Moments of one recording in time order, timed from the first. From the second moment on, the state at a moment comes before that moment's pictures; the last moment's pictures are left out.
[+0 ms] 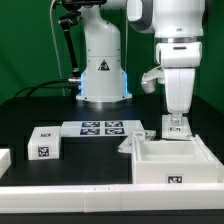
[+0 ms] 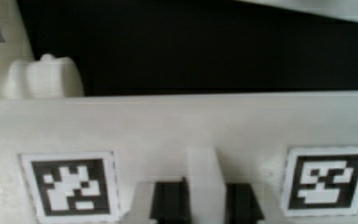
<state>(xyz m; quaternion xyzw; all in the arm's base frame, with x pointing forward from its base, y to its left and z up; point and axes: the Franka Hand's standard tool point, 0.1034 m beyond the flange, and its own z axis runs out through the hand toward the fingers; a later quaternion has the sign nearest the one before) 0.456 0.126 0.058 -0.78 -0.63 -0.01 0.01</state>
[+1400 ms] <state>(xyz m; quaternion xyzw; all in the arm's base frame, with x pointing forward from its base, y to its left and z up) 0.463 0.127 0.057 -0.77 -0.63 0.00 0.01</state>
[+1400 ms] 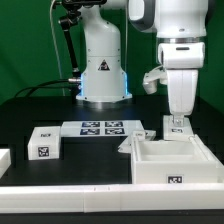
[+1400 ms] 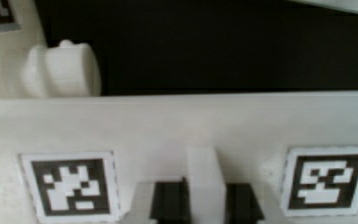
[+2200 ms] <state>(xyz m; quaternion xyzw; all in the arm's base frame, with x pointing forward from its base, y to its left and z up) 0.491 0.123 0.056 -0.77 -0.64 -0.01 0.01</state>
